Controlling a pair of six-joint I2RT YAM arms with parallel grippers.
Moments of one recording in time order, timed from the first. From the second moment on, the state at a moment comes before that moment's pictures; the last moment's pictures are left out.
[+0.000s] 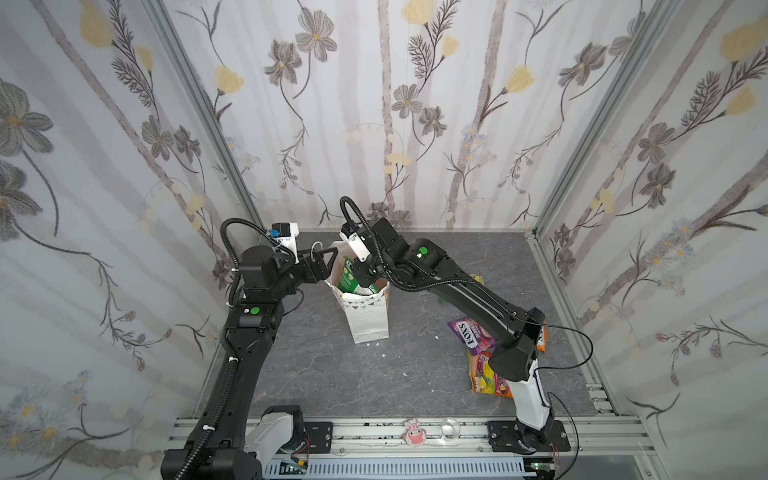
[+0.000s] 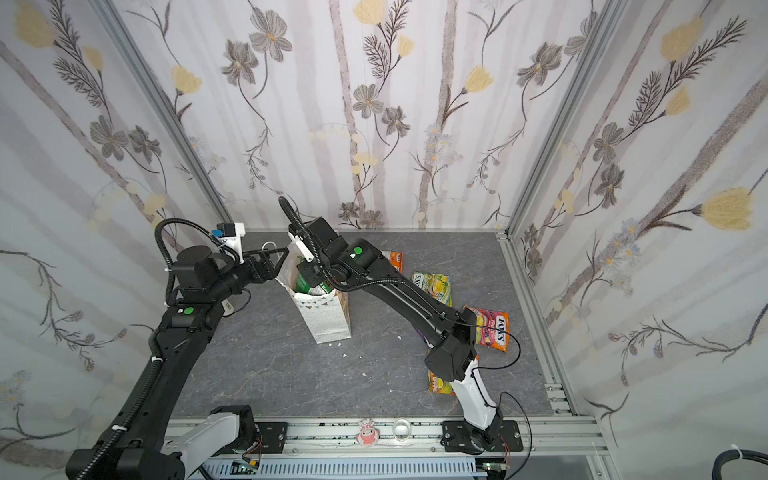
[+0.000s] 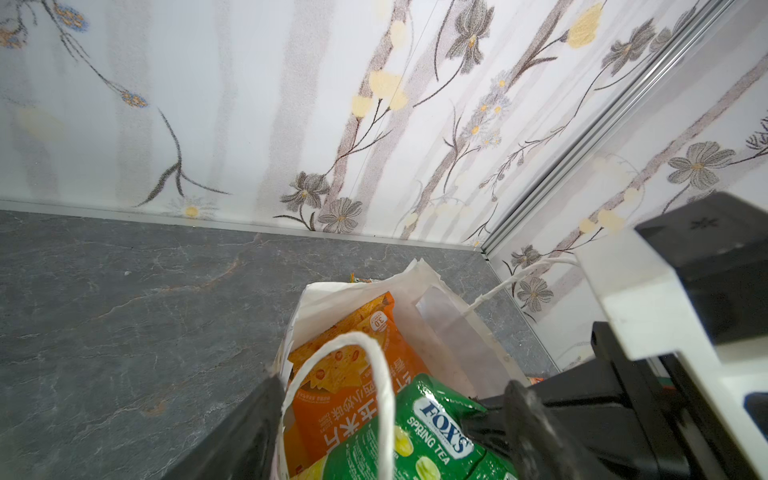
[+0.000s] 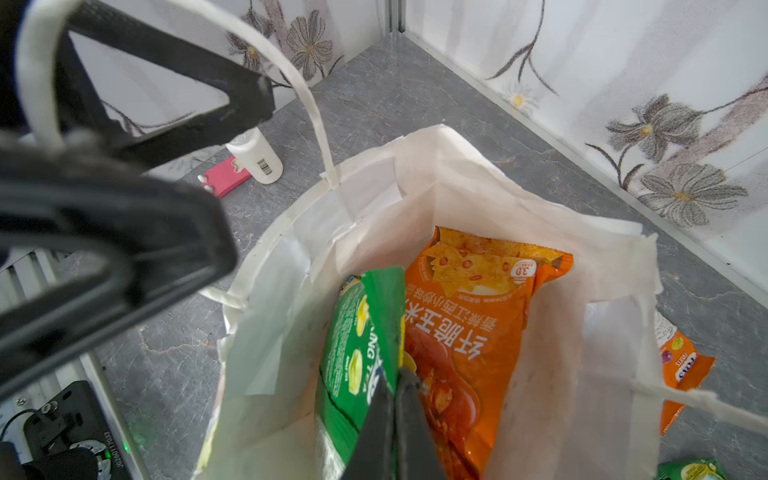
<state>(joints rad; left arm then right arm) -0.01 1.05 0.99 -0.15 0.55 -0.40 0.96 2.09 2.33 -0.93 0.10 0.10</state>
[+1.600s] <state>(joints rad) -0.45 1.27 1.59 -0.87 0.05 -0.26 0.93 1.56 1.49 -0.29 0.28 0.37</state>
